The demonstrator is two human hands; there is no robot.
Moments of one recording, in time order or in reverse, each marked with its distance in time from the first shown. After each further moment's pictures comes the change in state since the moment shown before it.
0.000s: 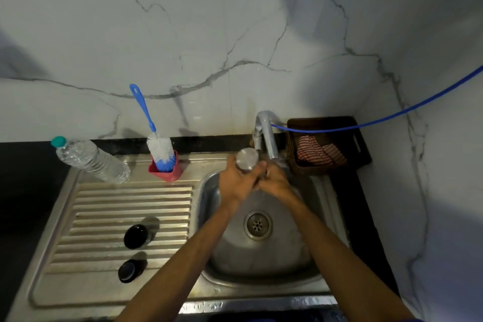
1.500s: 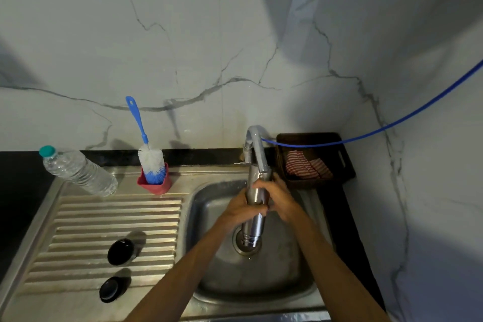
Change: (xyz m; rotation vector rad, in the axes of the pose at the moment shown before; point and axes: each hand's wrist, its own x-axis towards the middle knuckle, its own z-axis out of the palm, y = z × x) left_hand -0.001 -0.037 0.026 -0.004 -0.569 -0.172; right_hand -0.023 0.004 -0.032 0.595 -0.048 0.162
